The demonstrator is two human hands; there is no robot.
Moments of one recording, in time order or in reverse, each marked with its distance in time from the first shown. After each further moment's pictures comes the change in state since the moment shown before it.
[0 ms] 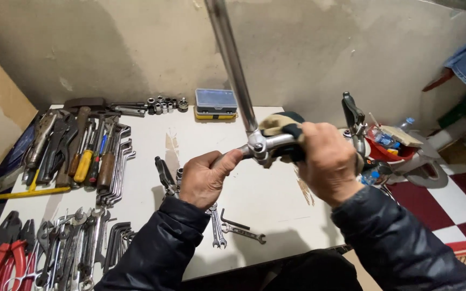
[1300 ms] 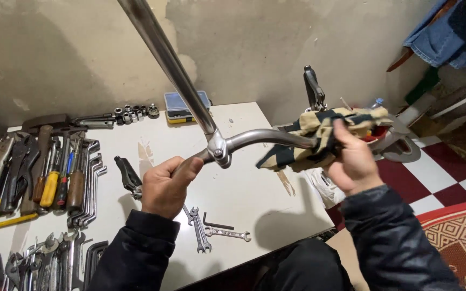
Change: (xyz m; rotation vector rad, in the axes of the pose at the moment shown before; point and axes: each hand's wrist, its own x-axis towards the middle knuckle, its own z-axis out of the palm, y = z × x) left_hand 0.001 -0.012 -0.007 0.020 0.071 0.060; right_hand -0.022 0.058 -0.034 1.774 0.153 1.479
